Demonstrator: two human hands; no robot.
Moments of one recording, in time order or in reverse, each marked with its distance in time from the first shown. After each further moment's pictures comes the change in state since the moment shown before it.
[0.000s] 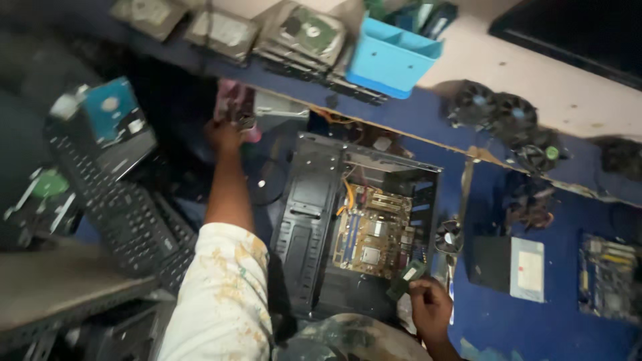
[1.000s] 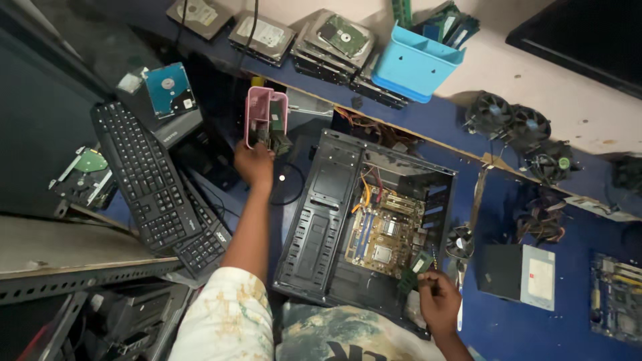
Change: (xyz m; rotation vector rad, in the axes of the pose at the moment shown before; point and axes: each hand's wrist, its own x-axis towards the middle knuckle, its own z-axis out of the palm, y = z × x) left_hand -0.119 -0.023 -0.059 0.239 0.116 0.561; right_hand 0.011 -0.034 0.008 -0.075 -0.014 -0.175
